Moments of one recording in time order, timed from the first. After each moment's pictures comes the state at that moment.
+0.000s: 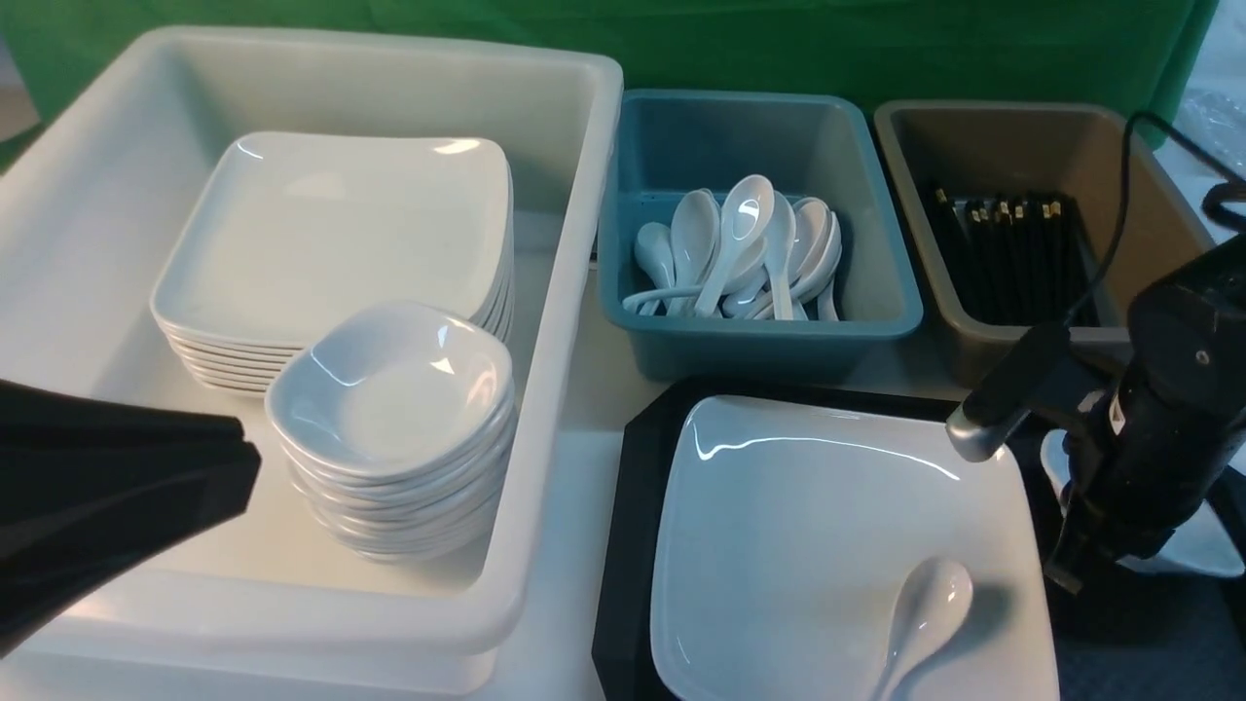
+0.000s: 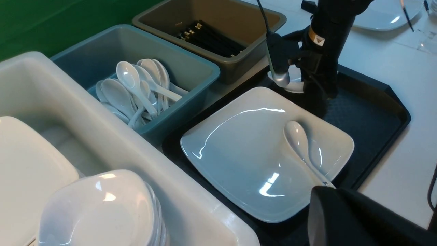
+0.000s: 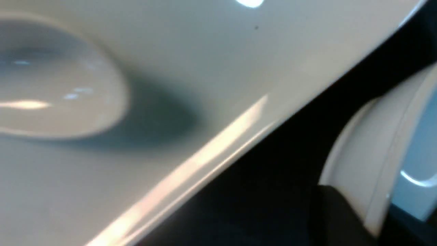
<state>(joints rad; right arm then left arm) 0.32 1.62 -1.01 -0.29 0.79 -0.24 -0.61 0.61 -0.92 -0.29 0.84 0.37</state>
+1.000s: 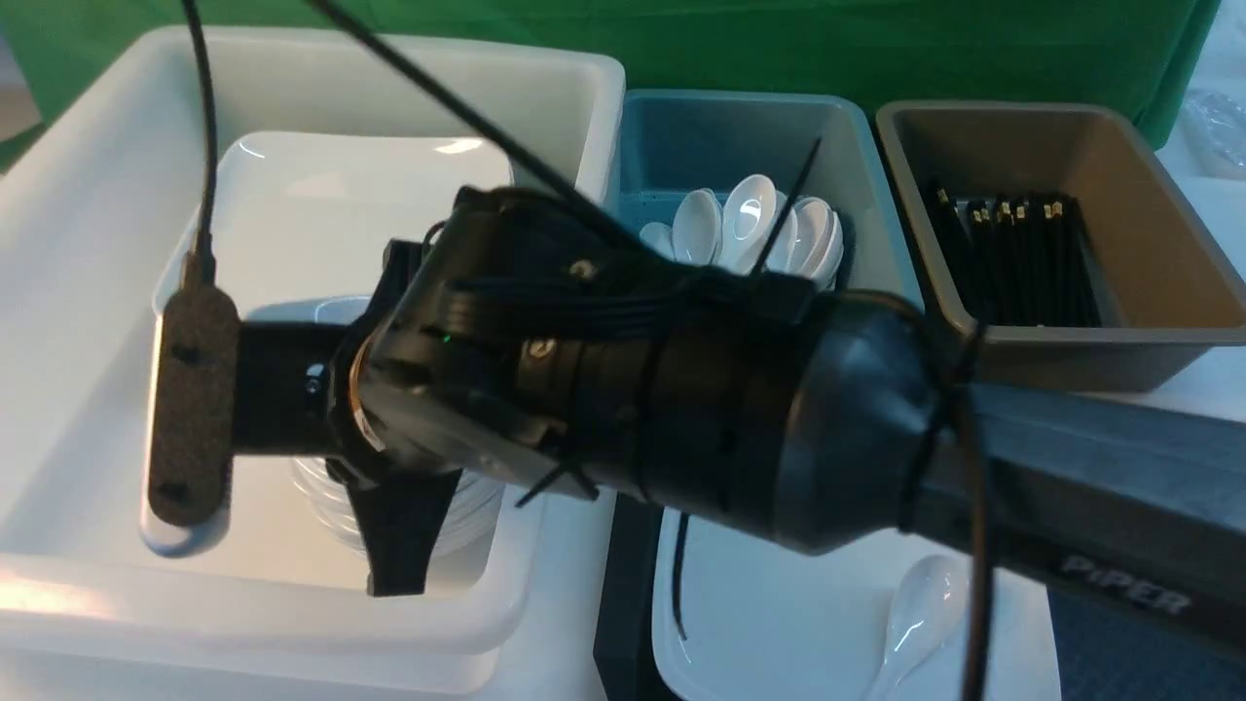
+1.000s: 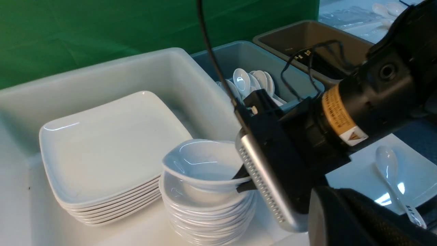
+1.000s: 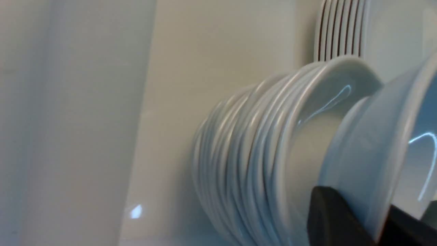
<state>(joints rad) 1.10 2.01 -1.78 -0.40 0.67 -0.42 -0.61 0.33 -0.93 0.11 0.96 -0.02</state>
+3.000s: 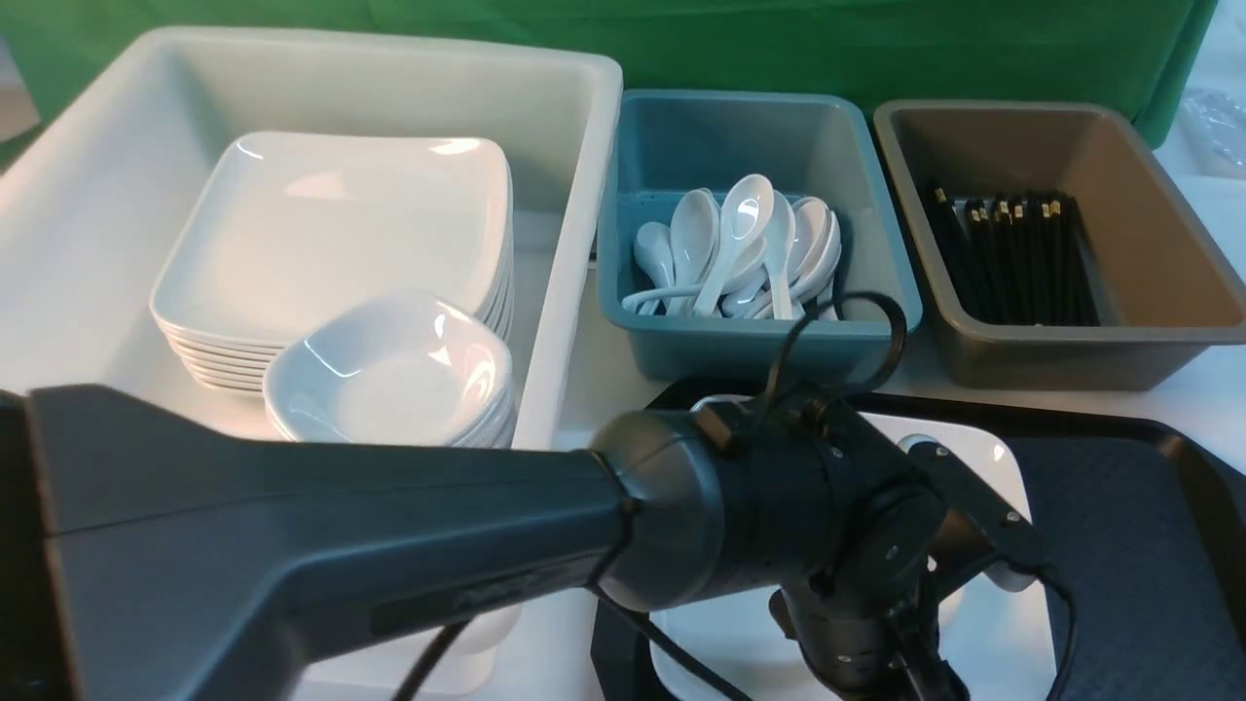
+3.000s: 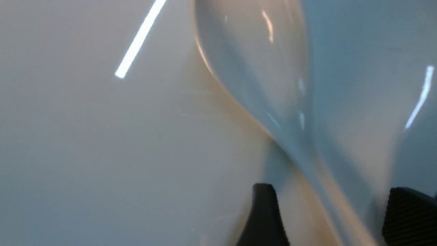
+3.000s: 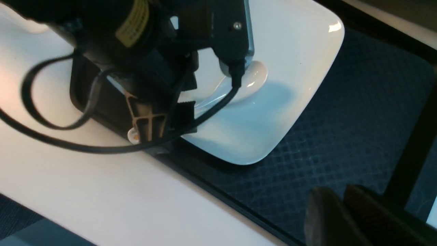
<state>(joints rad) 0.96 0.61 -0.86 -0.37 1.17 0.51 -1.04 2.04 -1.45 -0.07 0.72 0.07</state>
